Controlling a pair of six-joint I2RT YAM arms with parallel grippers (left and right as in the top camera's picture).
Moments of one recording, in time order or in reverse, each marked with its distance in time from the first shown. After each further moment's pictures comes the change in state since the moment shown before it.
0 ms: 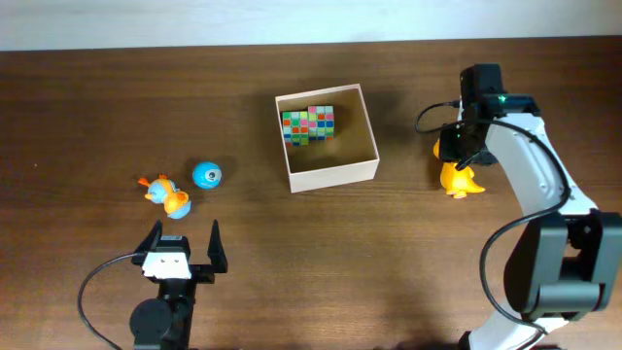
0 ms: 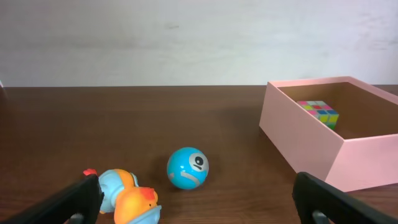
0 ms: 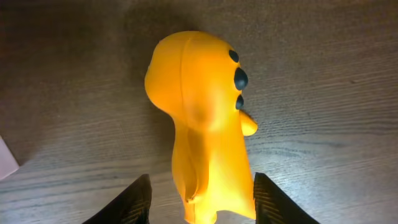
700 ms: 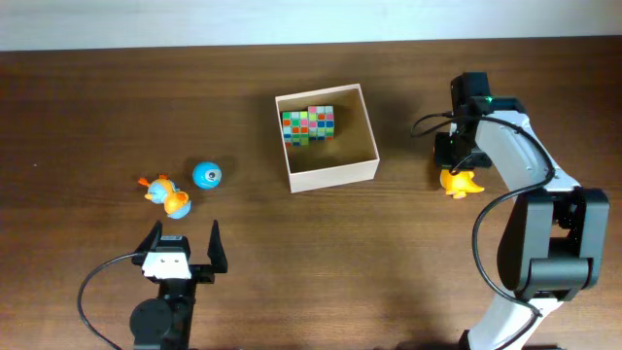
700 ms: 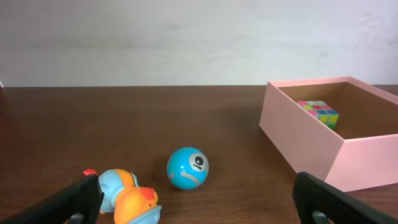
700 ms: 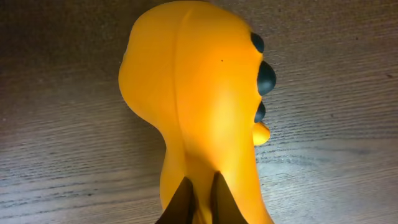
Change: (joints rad) left arm 0.000 0.000 0.000 0.000 0.000 0.000; right arm 0.000 0.102 -0.005 0.014 0.018 -0.008
